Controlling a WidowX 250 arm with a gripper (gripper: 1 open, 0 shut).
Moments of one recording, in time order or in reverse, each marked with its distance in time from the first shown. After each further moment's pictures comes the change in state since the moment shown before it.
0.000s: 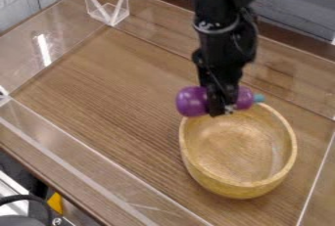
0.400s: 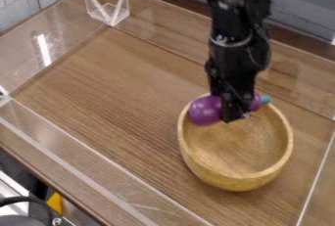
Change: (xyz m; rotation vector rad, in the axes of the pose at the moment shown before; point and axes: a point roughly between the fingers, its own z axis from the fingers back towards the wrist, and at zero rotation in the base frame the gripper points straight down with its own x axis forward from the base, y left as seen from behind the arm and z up) arm 0.018 0.002 -0.030 0.015 0.020 0.072
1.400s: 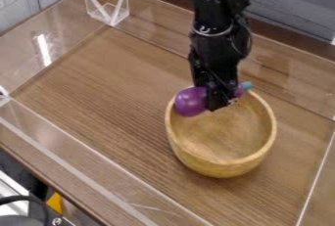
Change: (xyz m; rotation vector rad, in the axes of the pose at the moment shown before) arm -0.016 0.029 0.004 0.026 0.009 0.123
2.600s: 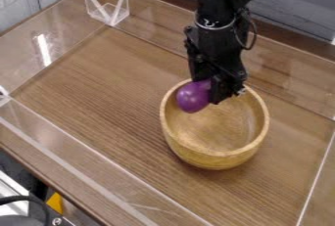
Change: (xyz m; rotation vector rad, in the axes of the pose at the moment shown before) arm 0.009 -0.005 0.005 0.023 0.001 0.147
